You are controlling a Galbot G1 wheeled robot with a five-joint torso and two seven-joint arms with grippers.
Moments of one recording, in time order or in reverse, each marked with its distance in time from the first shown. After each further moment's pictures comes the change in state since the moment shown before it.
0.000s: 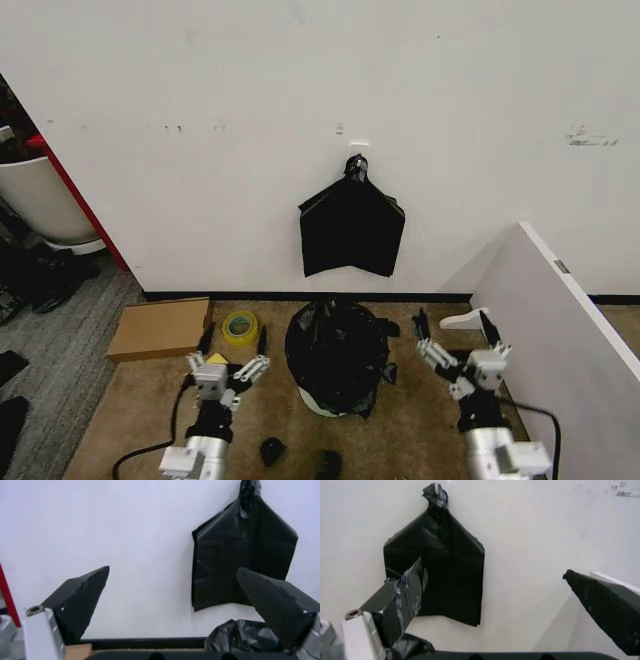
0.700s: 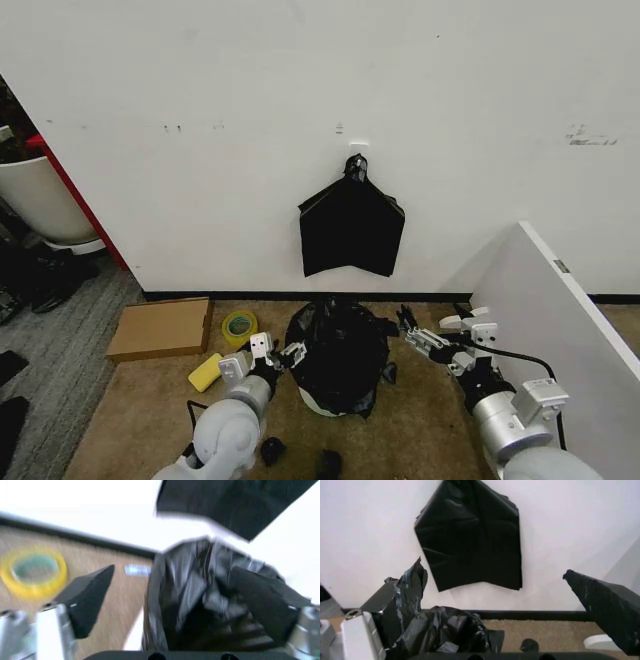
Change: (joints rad) left arm -0.483 0.092 0.258 0.243 -0.643 0.471 -0.138; right arm 0.130 -0.245 0.001 0.233 0.464 -0.626 0.046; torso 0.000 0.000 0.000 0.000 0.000
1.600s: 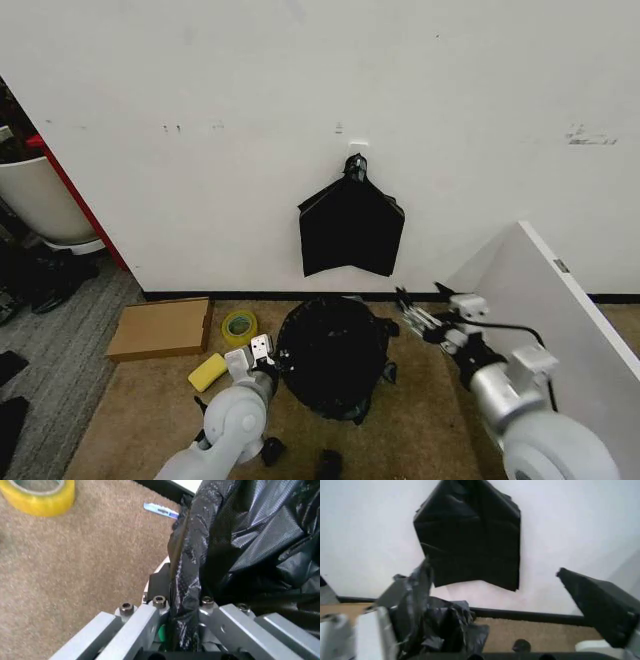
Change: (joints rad) left arm -0.126 -0.059 0.012 0.109 -0.343 0.225 -0.239; right arm 0.055 -0.110 0.020 0.017 0.064 -0.089 0.040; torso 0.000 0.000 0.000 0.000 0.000
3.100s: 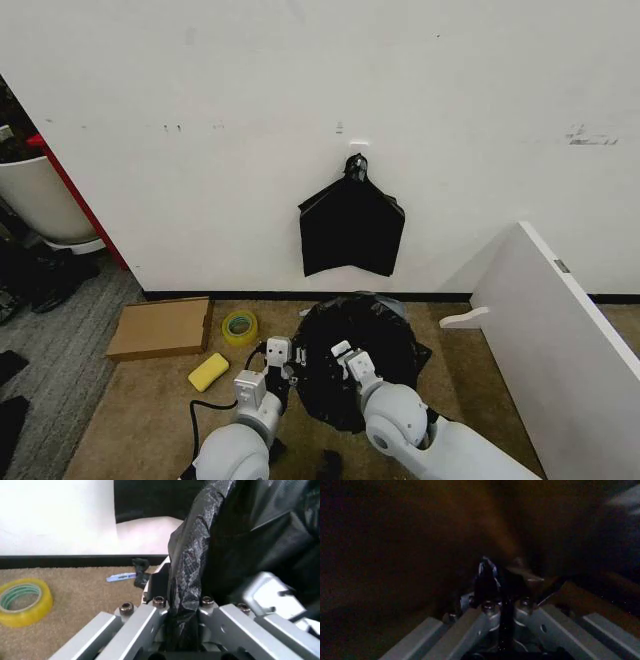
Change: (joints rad) left arm 0.159 0.131 0.108 -0.233 0.515 -0.176 0.238; right arm 0.712 -0.060 -0.845 -0.633 0.121 -0.354 0.324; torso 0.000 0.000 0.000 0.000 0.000
